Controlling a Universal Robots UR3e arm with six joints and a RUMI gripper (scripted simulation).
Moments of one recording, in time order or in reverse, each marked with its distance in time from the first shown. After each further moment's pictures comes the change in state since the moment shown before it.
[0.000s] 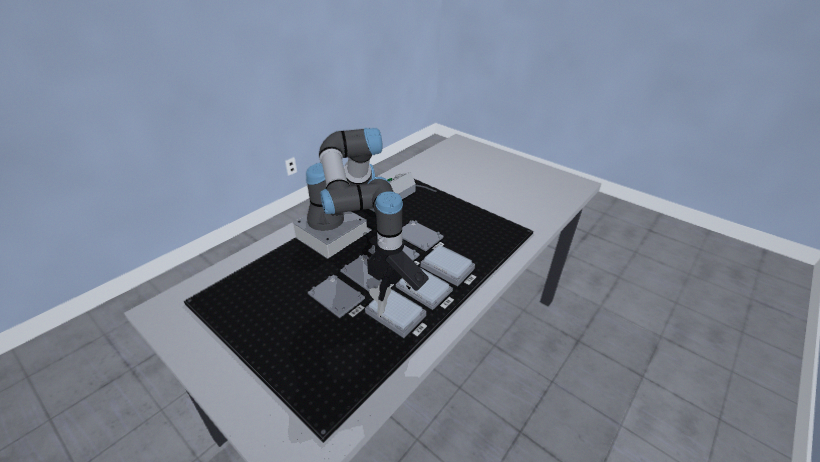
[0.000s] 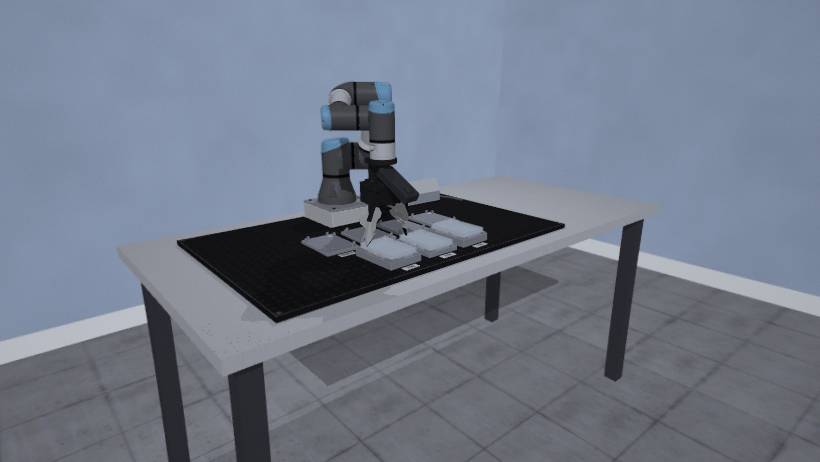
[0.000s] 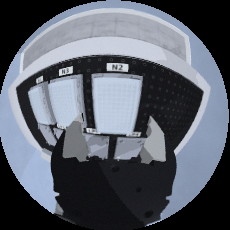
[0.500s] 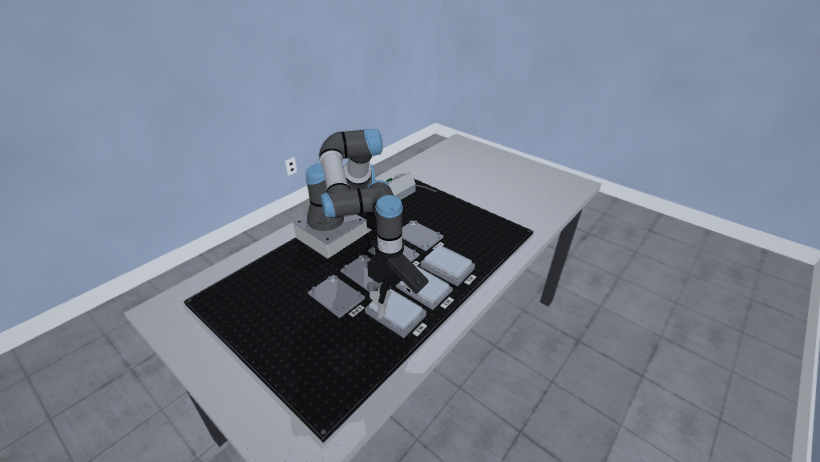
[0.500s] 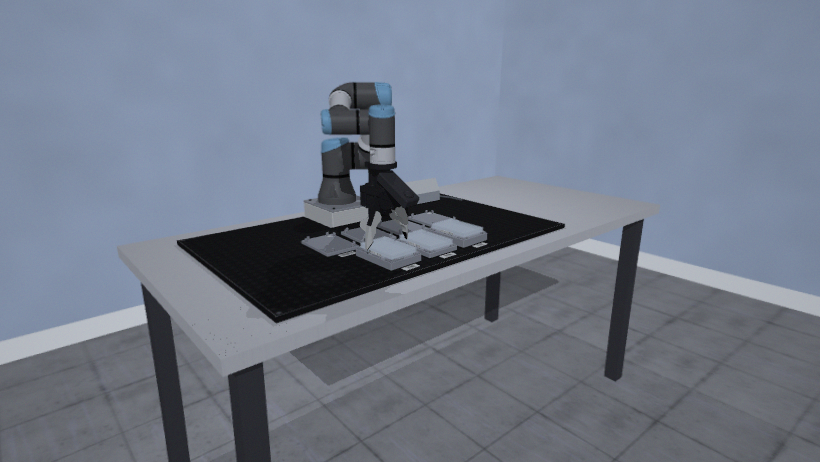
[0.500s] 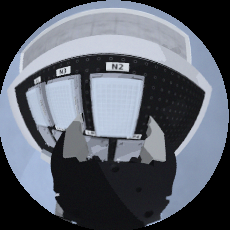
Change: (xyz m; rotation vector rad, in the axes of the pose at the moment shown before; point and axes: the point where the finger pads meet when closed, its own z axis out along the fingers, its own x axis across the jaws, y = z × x) arm 0.000 0.000 0.010 0.000 0.000 0.000
